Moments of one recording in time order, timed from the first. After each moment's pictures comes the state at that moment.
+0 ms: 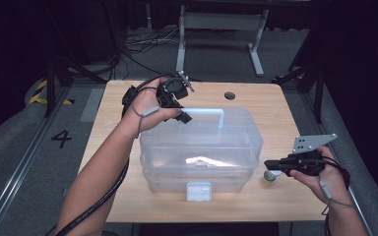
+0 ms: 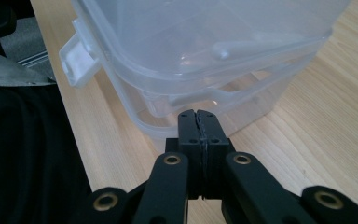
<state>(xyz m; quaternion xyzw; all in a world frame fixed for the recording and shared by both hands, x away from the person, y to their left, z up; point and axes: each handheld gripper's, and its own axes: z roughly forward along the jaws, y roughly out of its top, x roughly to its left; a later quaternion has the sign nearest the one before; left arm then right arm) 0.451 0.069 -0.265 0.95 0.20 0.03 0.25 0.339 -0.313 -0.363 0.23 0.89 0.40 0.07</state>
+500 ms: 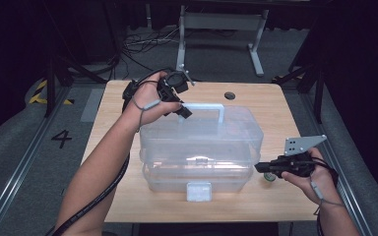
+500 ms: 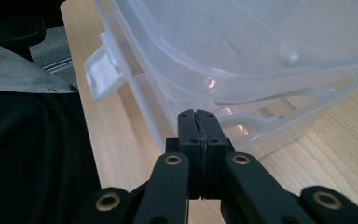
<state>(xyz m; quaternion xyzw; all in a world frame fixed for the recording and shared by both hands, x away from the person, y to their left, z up) 0.462 0.069 -0.258 0.94 0.21 0.03 0.25 0.341 -0.297 -0.372 0.20 0.88 0.43 0.04</state>
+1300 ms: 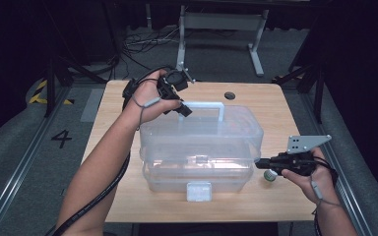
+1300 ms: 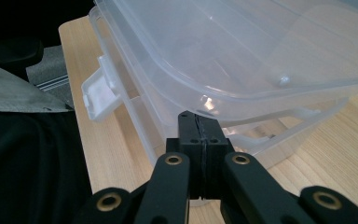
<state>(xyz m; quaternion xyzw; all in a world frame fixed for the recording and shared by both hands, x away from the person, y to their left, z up) 0.466 0.070 -0.257 0.94 0.22 0.02 0.25 0.339 -0.296 -0.366 0.20 0.86 0.46 0.06</state>
